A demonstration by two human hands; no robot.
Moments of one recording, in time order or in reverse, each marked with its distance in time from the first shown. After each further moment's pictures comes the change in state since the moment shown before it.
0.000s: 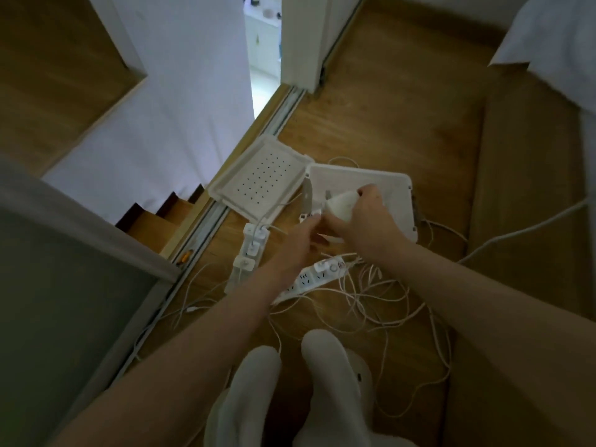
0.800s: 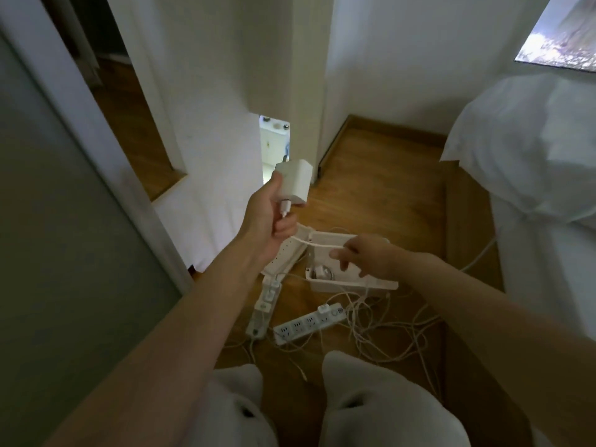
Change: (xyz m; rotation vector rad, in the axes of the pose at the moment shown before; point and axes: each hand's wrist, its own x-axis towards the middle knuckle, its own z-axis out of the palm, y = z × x) left_hand -0.152 0.165 -0.025 -0.480 0.087 0.237; right_hand -0.112 -0.079 -0.101 -0.320 -0.371 -0.218
